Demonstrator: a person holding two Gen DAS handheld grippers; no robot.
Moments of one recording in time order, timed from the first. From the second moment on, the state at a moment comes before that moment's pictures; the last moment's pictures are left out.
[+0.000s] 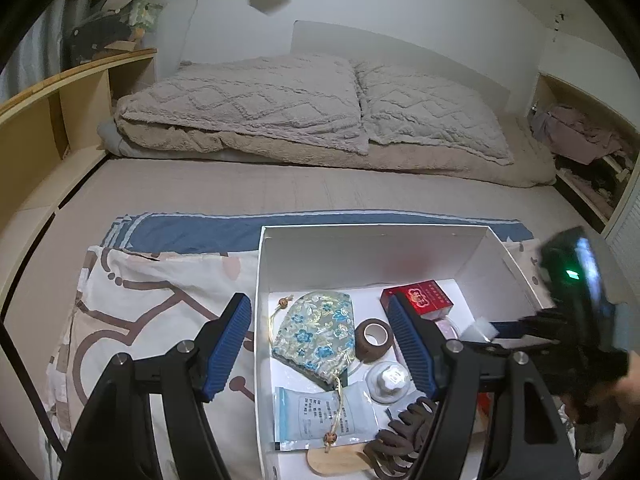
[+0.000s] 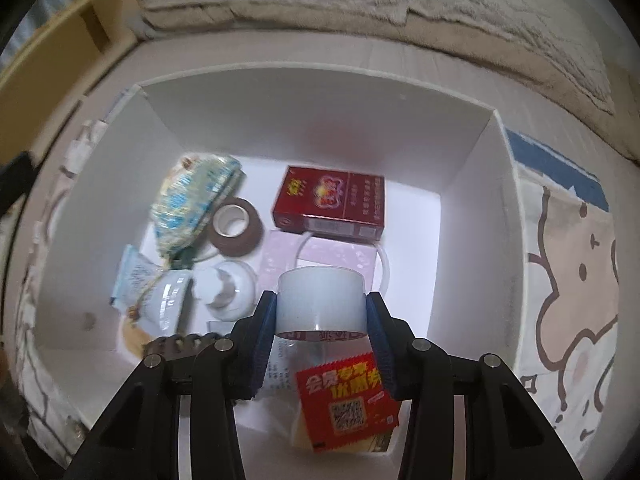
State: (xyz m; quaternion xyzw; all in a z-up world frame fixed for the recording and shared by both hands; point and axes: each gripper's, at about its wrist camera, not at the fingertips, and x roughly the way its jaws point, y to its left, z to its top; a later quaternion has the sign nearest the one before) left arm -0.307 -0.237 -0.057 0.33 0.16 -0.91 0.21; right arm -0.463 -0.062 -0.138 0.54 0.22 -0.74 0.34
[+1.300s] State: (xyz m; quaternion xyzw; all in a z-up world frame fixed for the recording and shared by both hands) left arm -0.263 -0.198 -0.005 0.29 0.15 -0.92 0.23; right arm -0.415 0.015 -0.033 0.36 0.09 -0.84 0.40
